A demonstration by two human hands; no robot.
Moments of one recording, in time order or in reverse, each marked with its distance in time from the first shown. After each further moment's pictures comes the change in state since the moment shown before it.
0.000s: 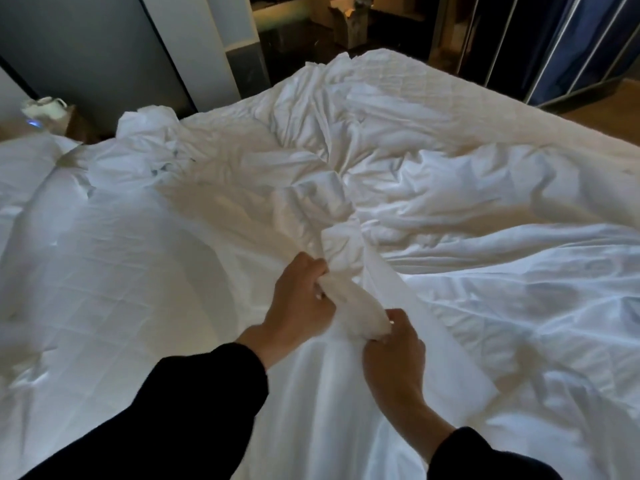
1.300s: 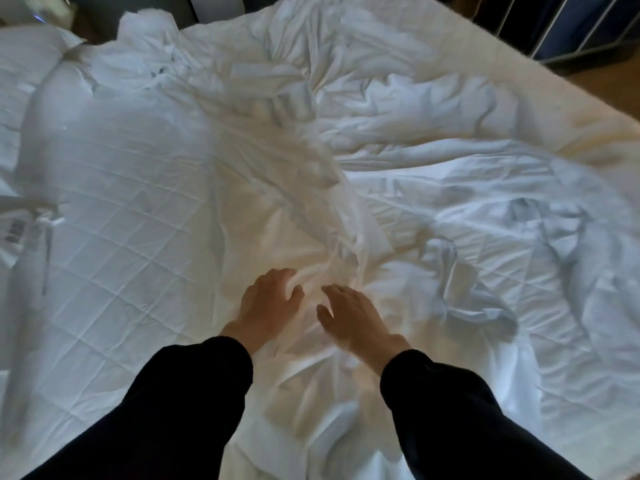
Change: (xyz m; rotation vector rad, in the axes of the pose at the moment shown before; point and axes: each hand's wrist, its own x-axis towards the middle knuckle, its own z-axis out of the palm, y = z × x) left_hand -0.227 0.096 0.084 0.295 -0.254 -0.488; right_hand -0.102 0.134 -0.123 -0.728 -0.645 -0.491
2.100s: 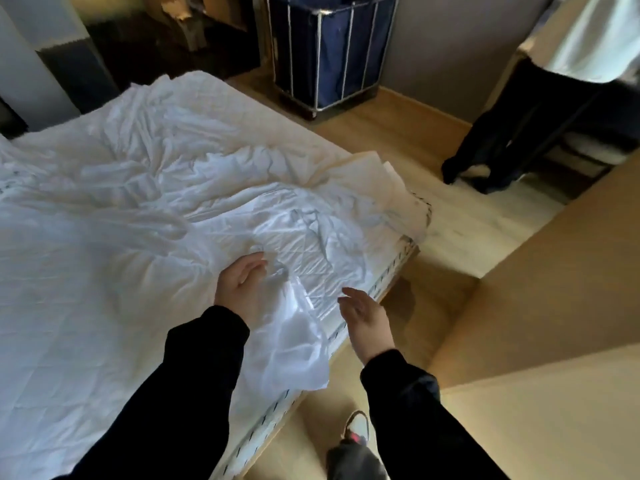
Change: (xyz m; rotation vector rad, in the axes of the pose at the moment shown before) left_hand -0.290 0.305 -0.153 -1.021 -0.101 0.224; right_hand -0.473 0.028 -0.186 0.982 0.732 0.482
